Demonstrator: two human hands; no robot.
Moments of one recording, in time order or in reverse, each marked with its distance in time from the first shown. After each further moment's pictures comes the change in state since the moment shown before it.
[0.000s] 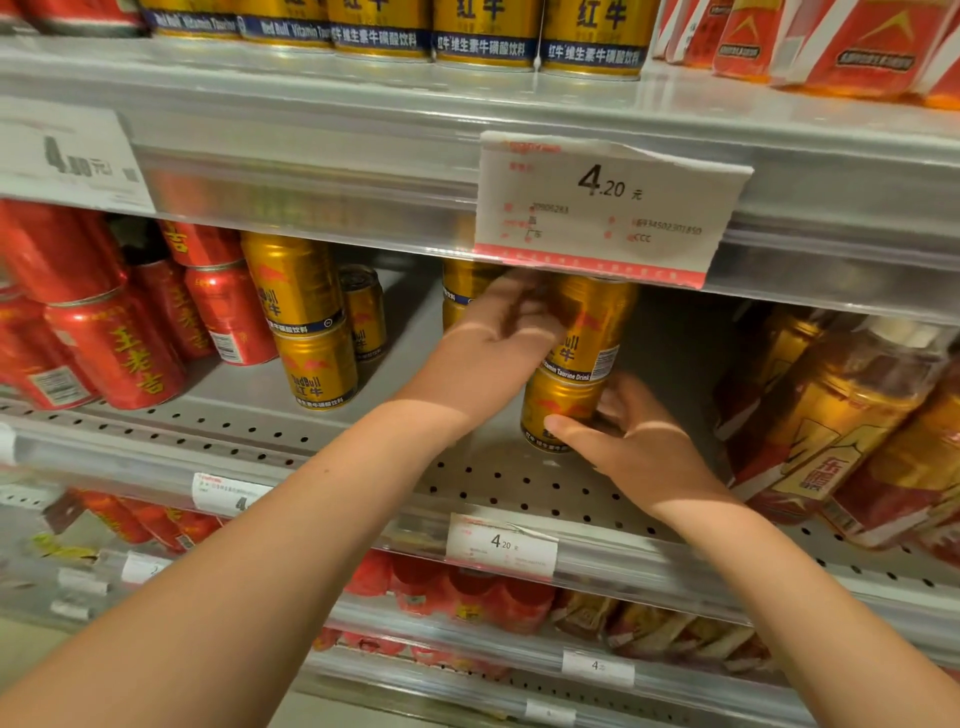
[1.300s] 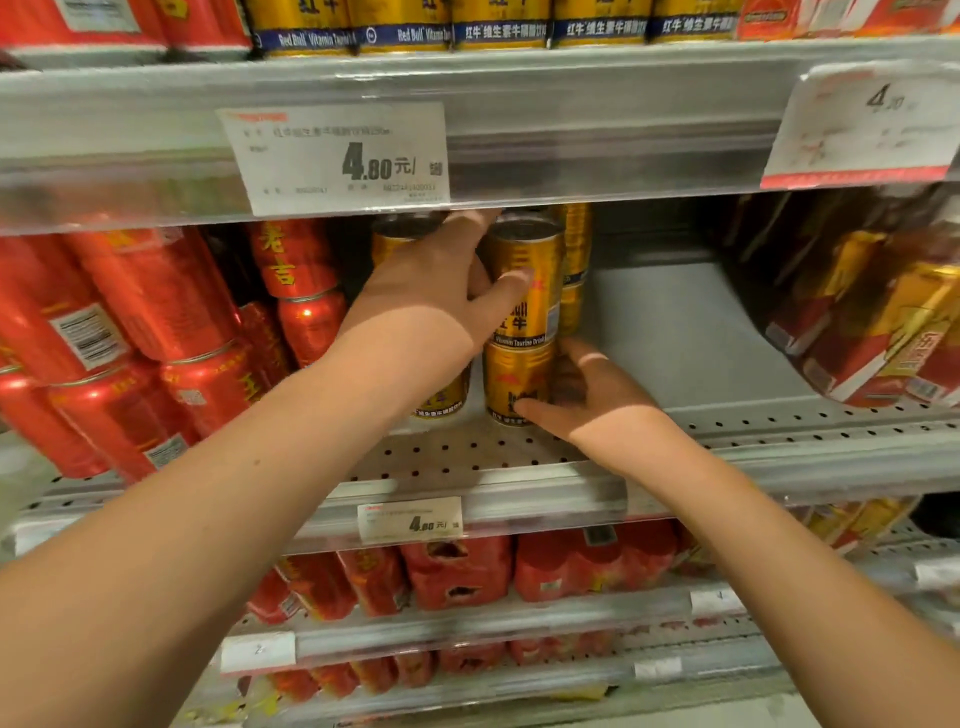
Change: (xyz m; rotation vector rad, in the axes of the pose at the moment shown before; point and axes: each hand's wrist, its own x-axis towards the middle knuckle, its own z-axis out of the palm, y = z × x) left_hand -0.023 0.013 -0.164 0.702 -0.019 0.236; right_hand 0.011 -0.074 0.147 -0.218 0.129 0.098
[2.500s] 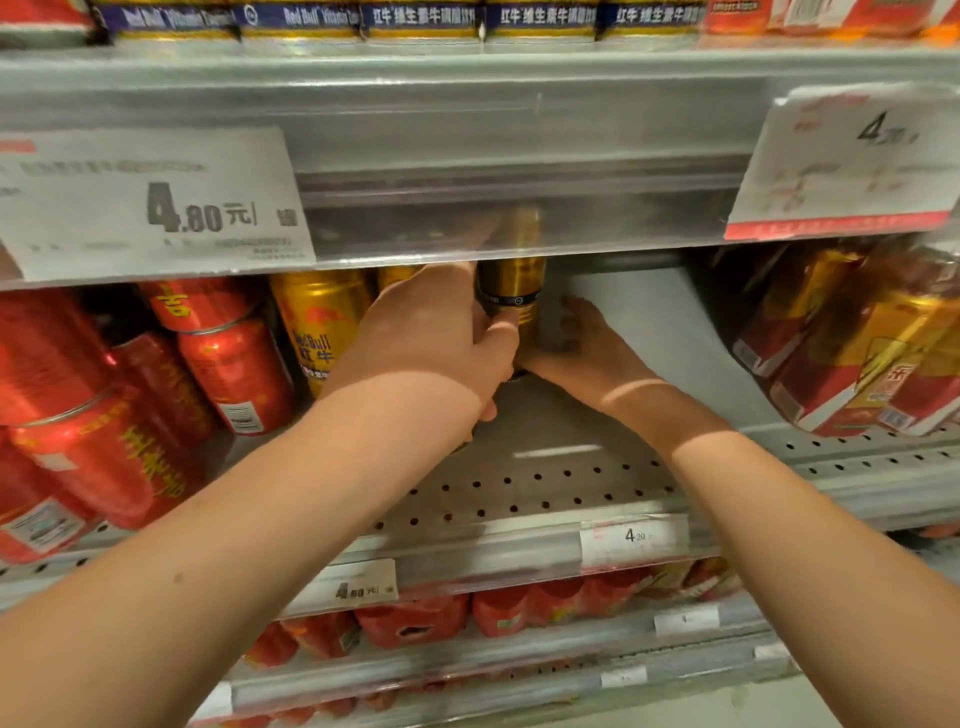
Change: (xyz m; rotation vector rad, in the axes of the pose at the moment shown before) left_hand 0.016 0.033 0.037 0.003 -0.131 -0.162; right_hand 0.070 0.026 -0.050 0.035 0.065 0.168
